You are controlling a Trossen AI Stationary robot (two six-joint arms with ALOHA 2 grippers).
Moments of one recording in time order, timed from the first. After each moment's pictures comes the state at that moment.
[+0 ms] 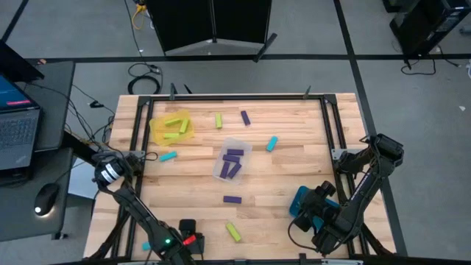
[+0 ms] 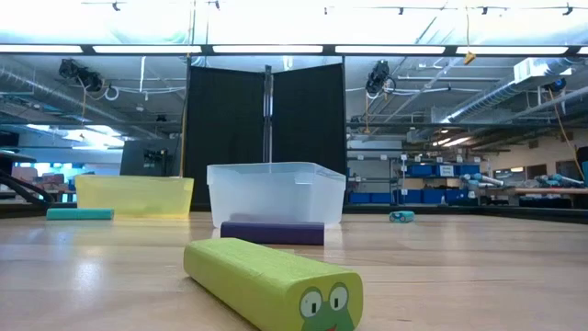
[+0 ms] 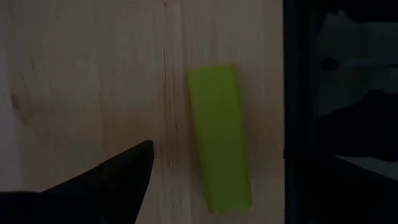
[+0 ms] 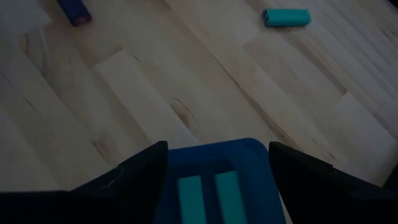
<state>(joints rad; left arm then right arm) -0.90 2.00 1.36 -0.64 -0.15 -0.86 0.96 1.71 1.30 -1.41 0.59 1.71</state>
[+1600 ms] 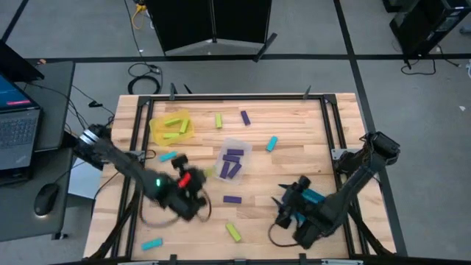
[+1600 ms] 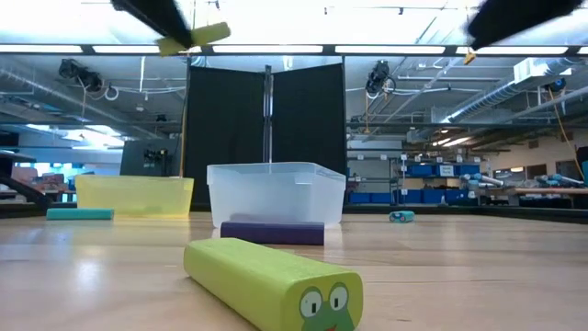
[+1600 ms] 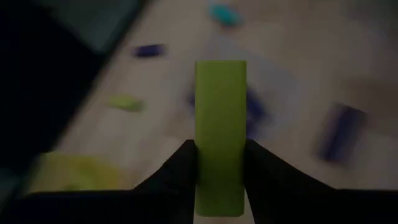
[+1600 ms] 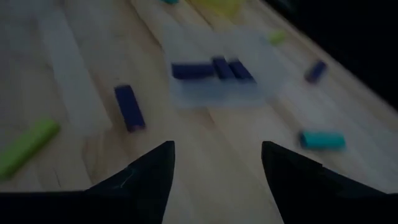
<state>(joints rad) -0.57 1.54 1.32 -1.10 -0.84 -0.84 0.79 1.71 1.30 -1.04 0.93 1.21</state>
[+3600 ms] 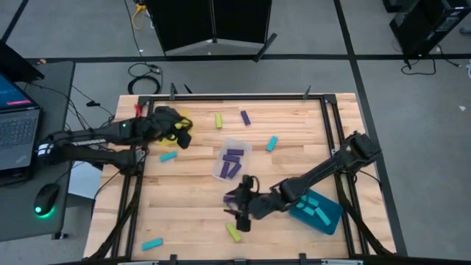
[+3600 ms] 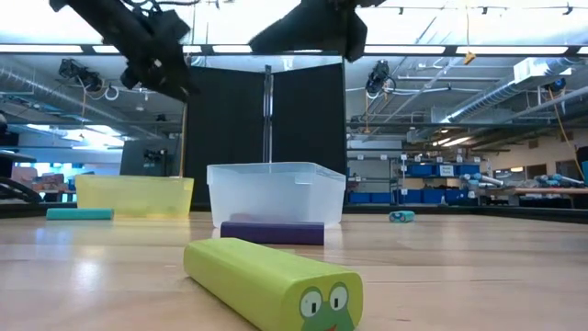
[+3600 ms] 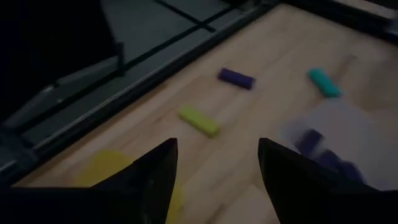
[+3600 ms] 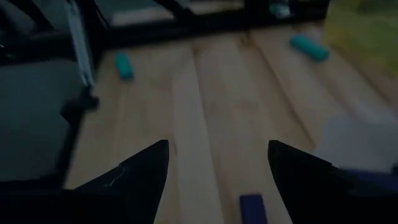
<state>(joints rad) 0.20 0.84 0.74 -0.50 -0.46 -0.35 0.46 1.89 1.32 -0.04 0.46 0.43</state>
